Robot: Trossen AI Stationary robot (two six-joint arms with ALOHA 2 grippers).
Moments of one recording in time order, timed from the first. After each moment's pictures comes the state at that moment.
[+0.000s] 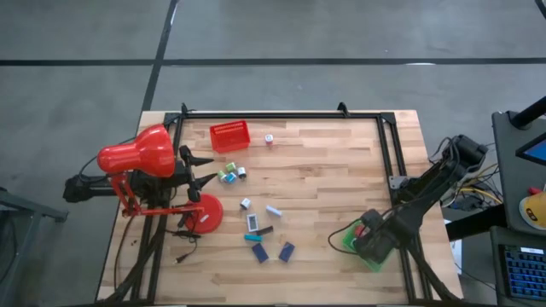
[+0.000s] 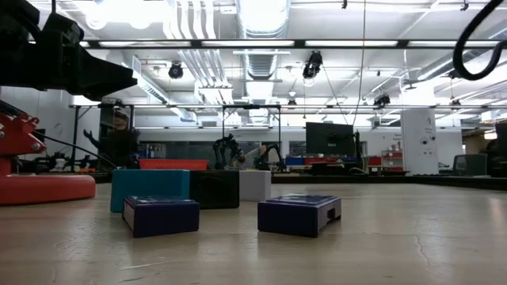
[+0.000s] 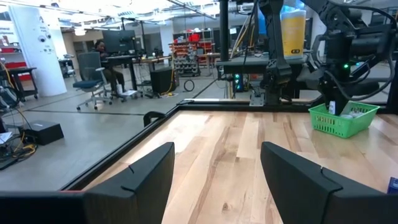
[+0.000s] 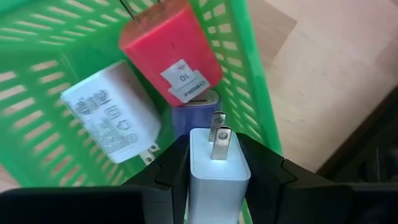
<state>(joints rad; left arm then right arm) 0.03 0.03 0.01 0.04 -0.25 0.09 0.83 1.38 0.76 -0.90 -0.06 1.95</state>
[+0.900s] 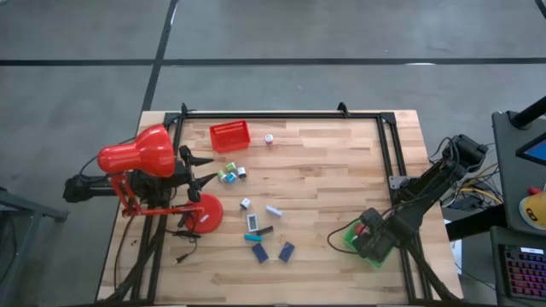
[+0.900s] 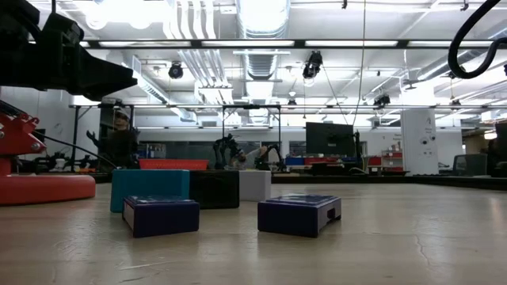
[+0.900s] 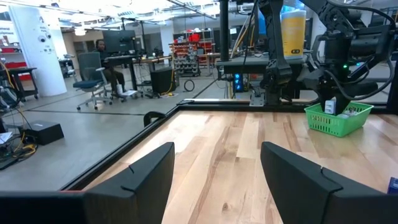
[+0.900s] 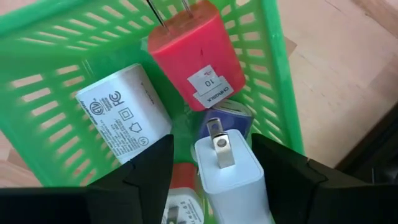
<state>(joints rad) 0.03 0.03 0.01 0.04 -0.25 0.09 0.83 1.38 0.75 -0.91 -0.02 1.91</state>
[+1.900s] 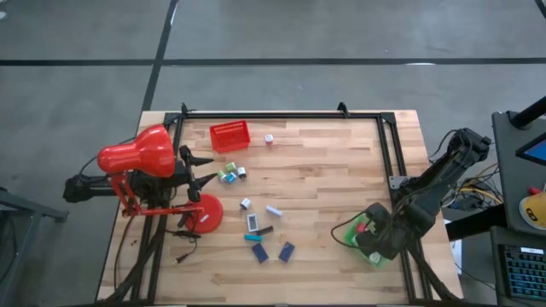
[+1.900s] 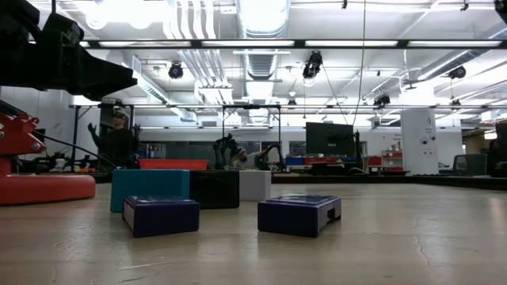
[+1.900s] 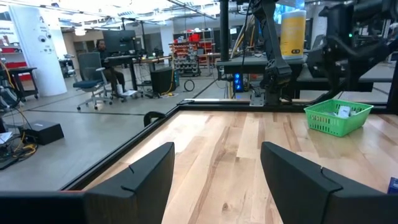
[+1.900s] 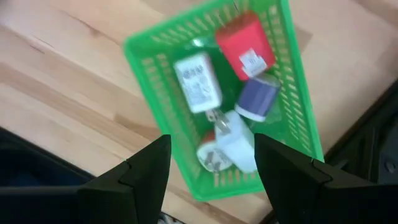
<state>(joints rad) 0.03 0.03 0.01 0.04 -0.25 0.09 0.83 1.24 0.94 -1.06 0.04 1.96</state>
